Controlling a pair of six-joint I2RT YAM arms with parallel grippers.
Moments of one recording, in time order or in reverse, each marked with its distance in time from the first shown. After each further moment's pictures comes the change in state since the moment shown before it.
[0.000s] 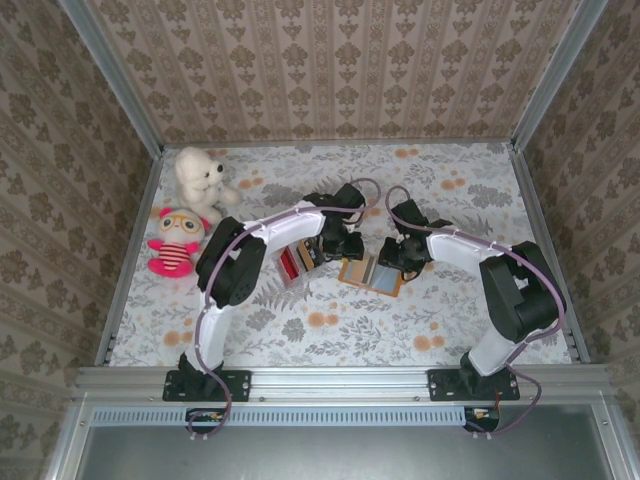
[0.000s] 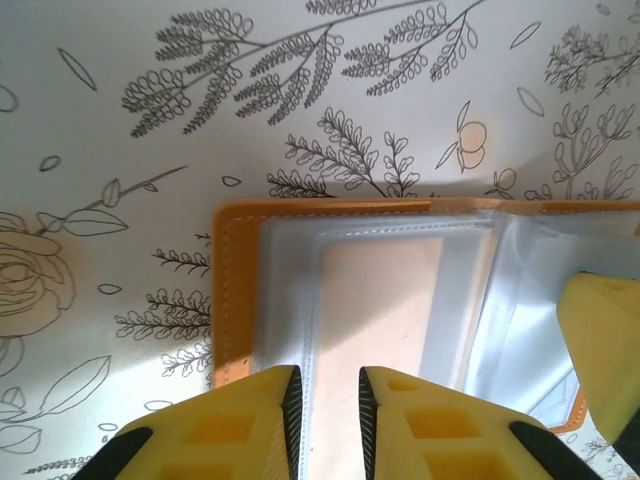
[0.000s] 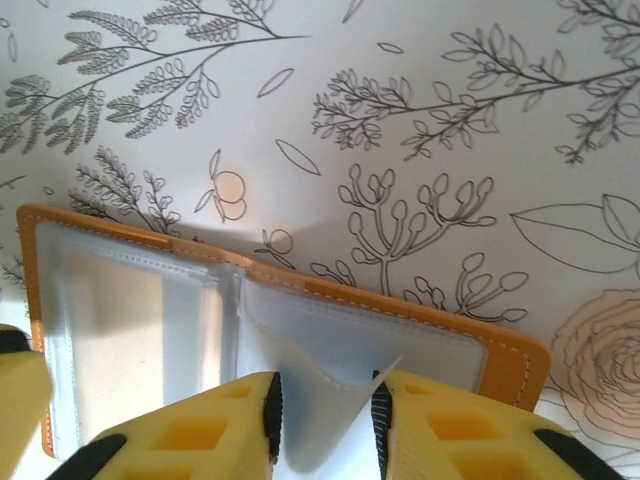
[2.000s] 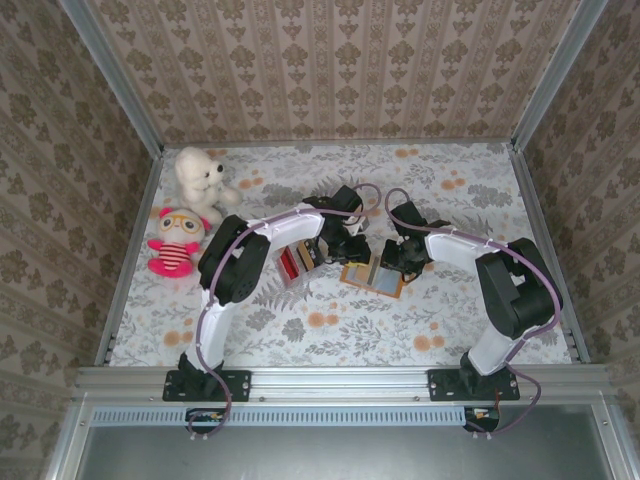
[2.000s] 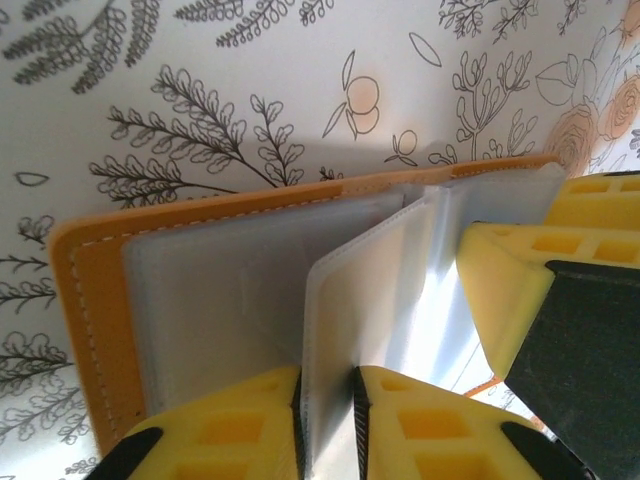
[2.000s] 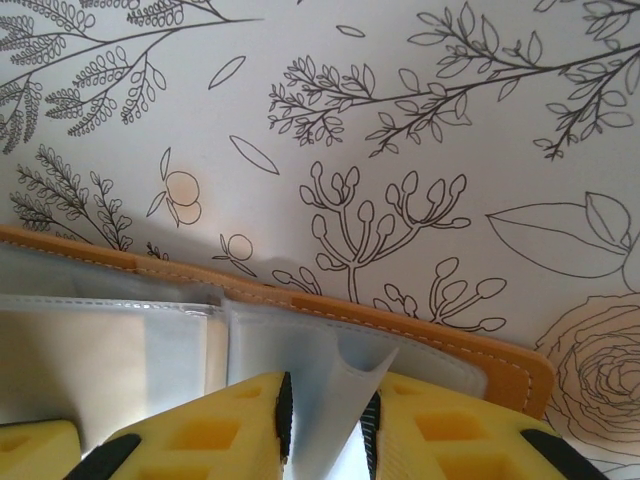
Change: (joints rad) left arm 0.013 0.032 -0.035 0.098 0.232 0.023; right arm 0.000 0.029 -0.004 0.003 0.010 -0.002
